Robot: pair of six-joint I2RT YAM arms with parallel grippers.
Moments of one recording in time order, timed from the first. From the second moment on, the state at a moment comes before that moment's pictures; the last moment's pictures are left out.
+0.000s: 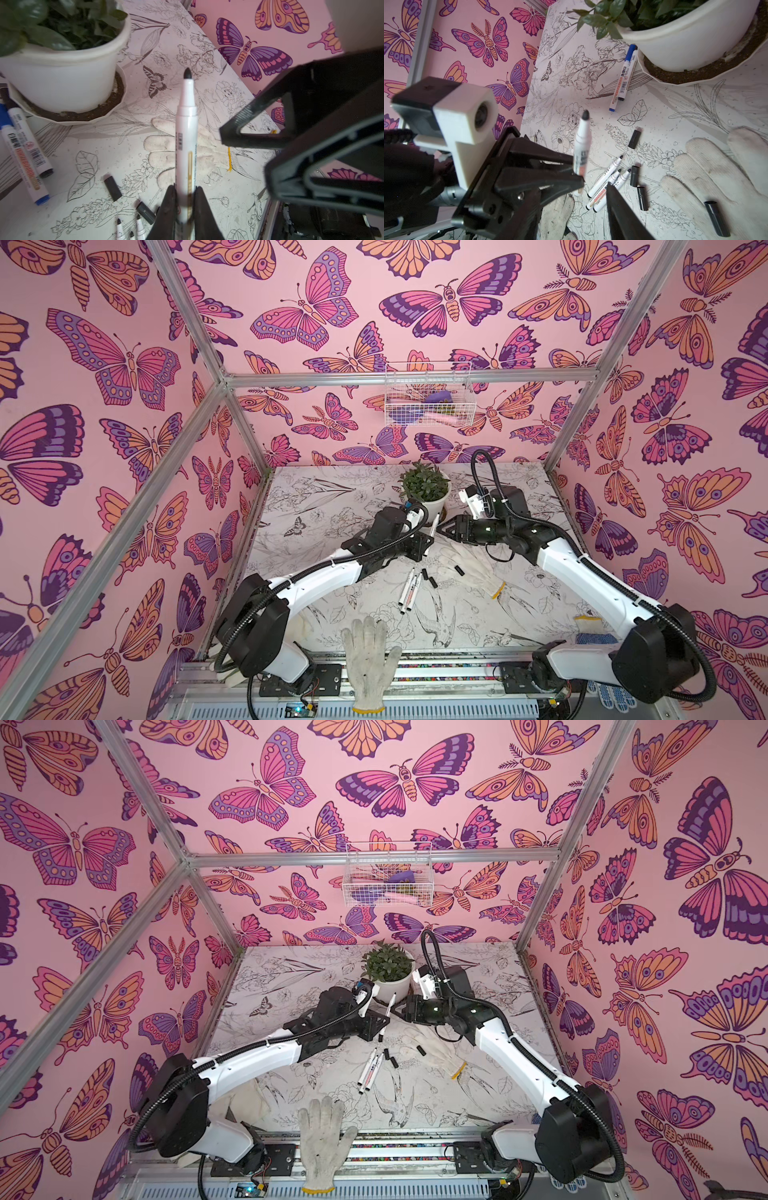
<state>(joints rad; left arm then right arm) -0.75 1.51 1.00 -0.01 0.30 -0.37 0.42 1.32 1.04 -0.38 -0.59 0.58</state>
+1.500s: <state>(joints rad) -0.79 1.56 0.99 0.05 0.27 -0.33 0.43 1.33 1.04 -0.39 -0.55 0.59</state>
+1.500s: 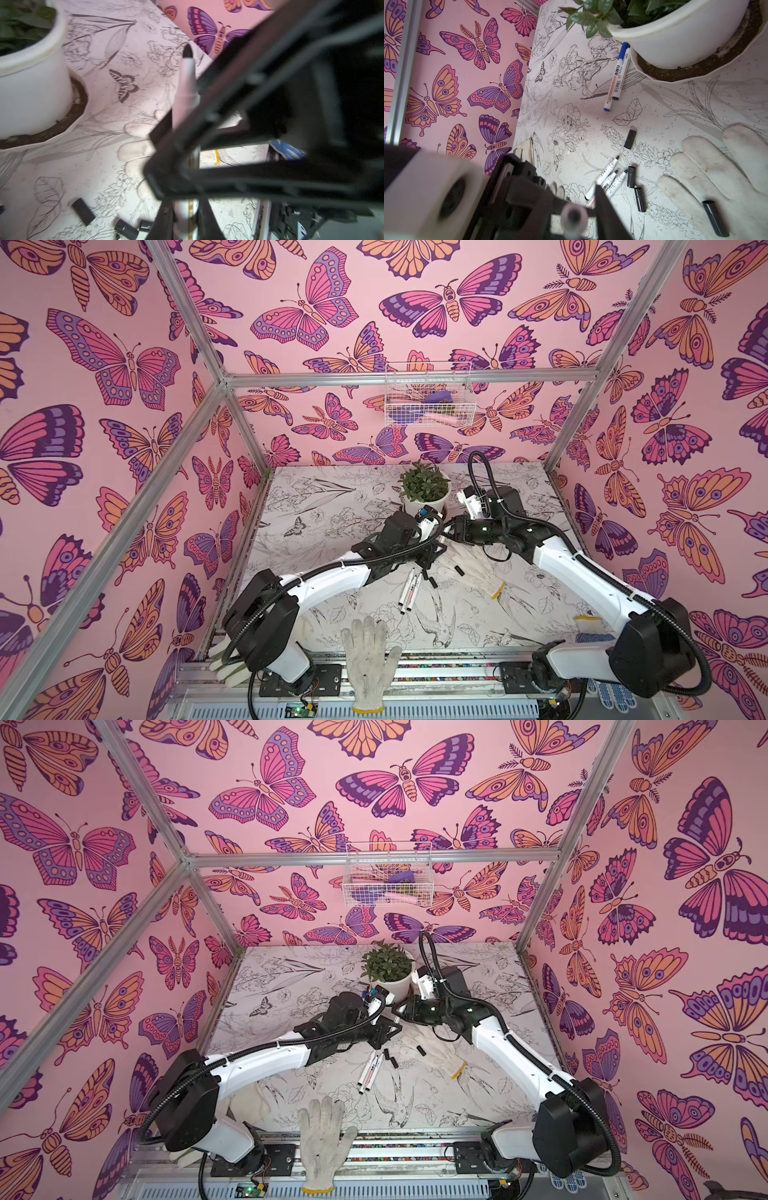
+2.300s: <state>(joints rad) -0.61 1.41 0.81 -0.06 -0.14 -0.66 0.73 1.69 1.16 -0.77 -0.23 0.23</state>
